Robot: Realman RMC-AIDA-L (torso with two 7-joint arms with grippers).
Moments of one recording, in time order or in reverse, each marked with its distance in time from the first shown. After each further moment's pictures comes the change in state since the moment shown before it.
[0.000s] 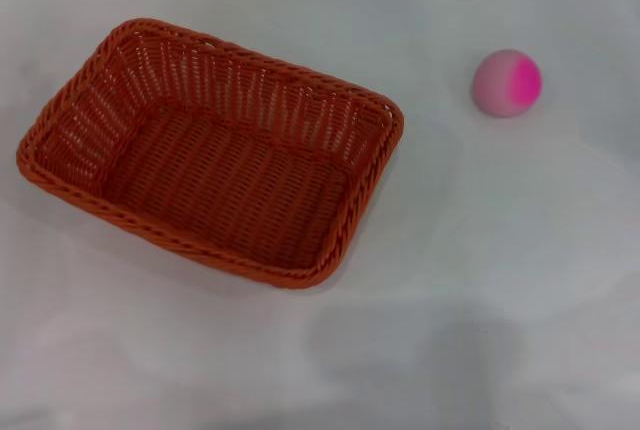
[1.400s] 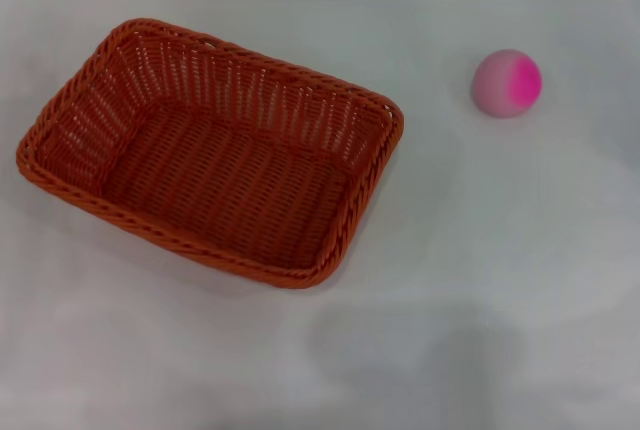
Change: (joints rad) left arm 0.056 -0.009 0.064 -0.236 0.078 0.320 -0.055; right arm -0.024 0.003 -0.005 -0.003 -0.003 0.049 0.017
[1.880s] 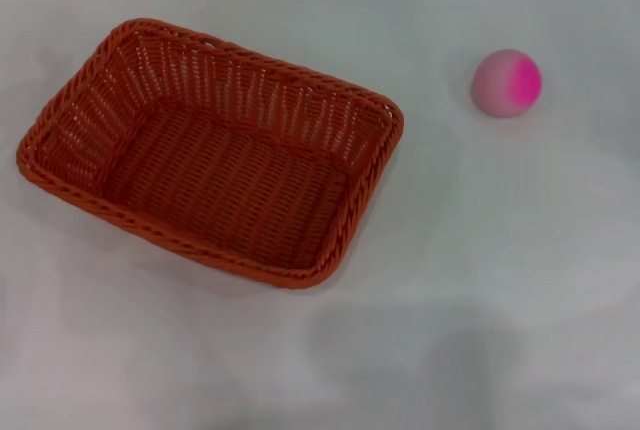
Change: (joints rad) left arm 0.039 0.001 0.075 -0.329 0.000 0.462 -0.015; right arm -0.007 -0.008 -0.083 -0.034 -0.003 -0.051 0.100
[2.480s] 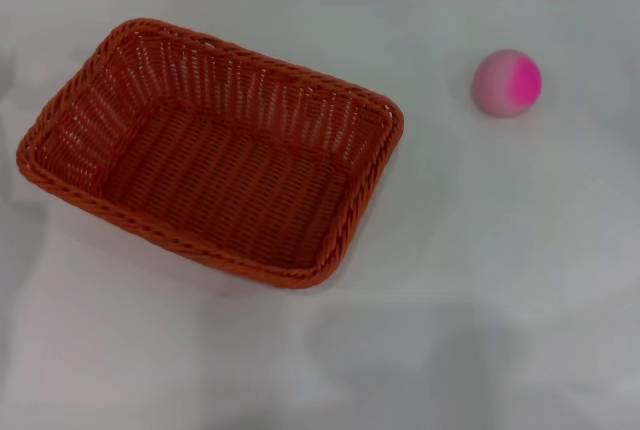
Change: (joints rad) left arm -0.024 0.002 0.041 -0.400 -0.017 0.673 0.006; right arm -0.004 -0.016 -0.082 -0.066 -0.001 -0.094 0.104
